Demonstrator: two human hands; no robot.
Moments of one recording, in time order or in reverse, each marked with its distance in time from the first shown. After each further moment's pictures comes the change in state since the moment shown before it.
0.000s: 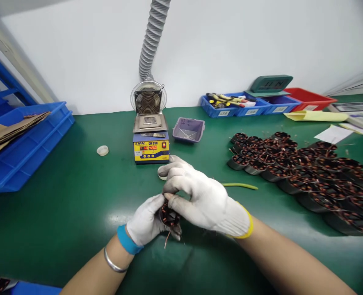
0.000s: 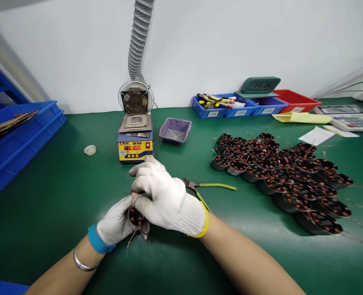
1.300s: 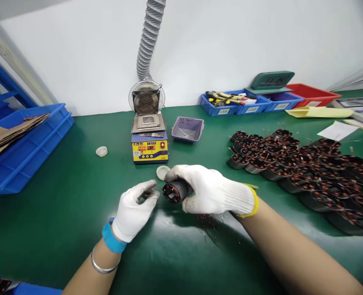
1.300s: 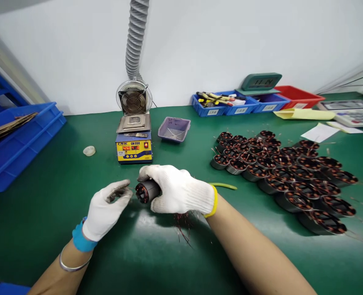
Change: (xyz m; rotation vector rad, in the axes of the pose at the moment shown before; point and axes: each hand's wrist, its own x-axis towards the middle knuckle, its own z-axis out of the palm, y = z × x) left_hand -0.001 0.022 -0.017 1.146 0.289 0.714; right_hand -0.002 0.020 -0.030 -0.178 -0.477 0.547
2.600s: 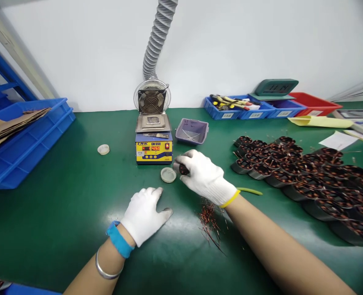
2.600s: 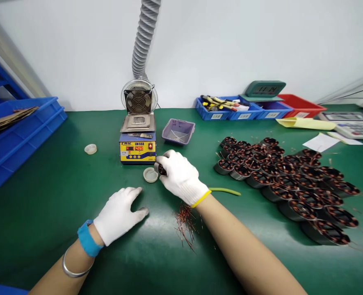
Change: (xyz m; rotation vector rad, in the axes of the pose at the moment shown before) left_hand 0.007 0.012 0.003 0.783 -0.480 -0.039; right_hand 0.040 0.037 0.030 -0.391 0.361 0.182
